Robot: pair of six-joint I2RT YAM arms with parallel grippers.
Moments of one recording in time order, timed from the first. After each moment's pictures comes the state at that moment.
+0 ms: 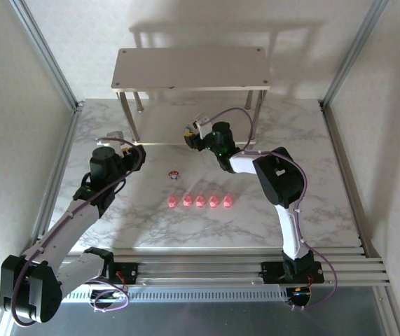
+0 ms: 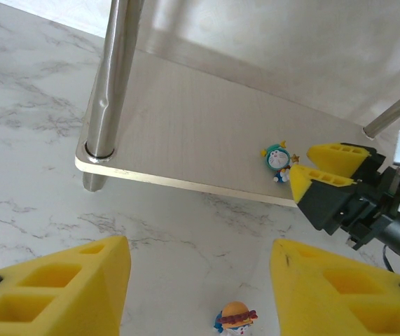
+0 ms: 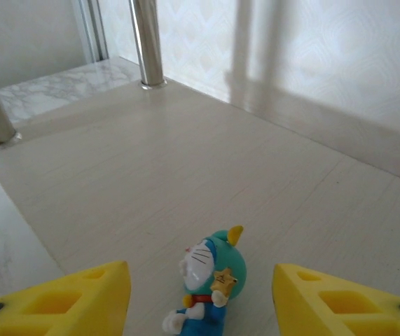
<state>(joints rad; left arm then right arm) -0.21 1.03 0.65 0.03 -0.01 -0.44 0.56 2.17 1.31 0.64 -0.24 -0.09</state>
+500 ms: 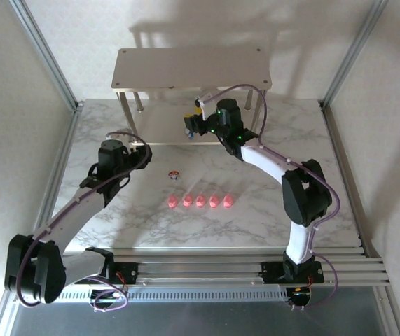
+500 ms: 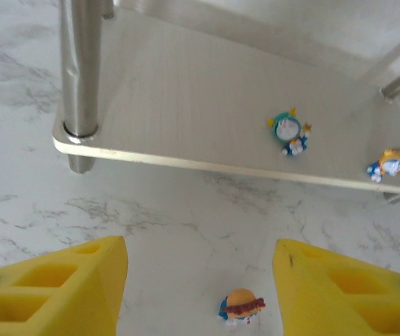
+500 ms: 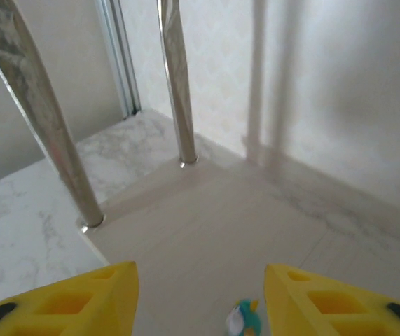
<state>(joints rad) -0.23 1.19 0.74 -0.03 0.04 -0.40 0.58 1.87 1.45 0.15 -0.26 -0.03</state>
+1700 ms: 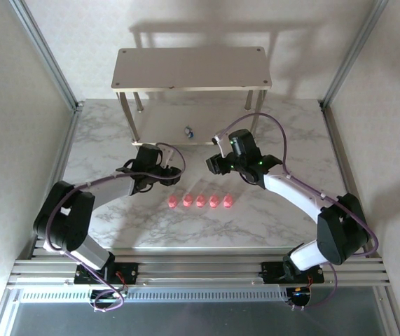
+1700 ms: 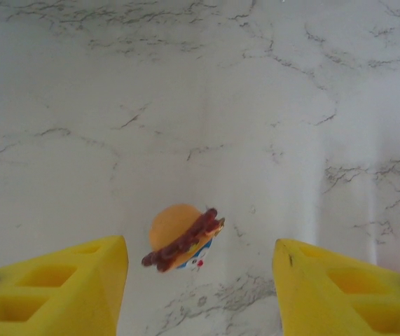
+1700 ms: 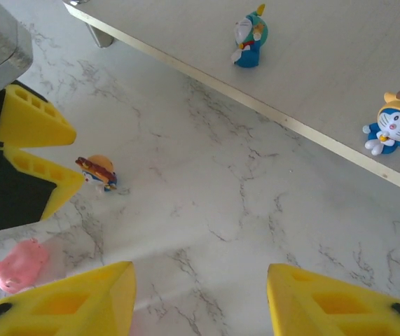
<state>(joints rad) -0.41 1.59 0.82 -0.03 0.18 -0.10 0.62 1.47 1.05 -0.26 -0.12 0.01</state>
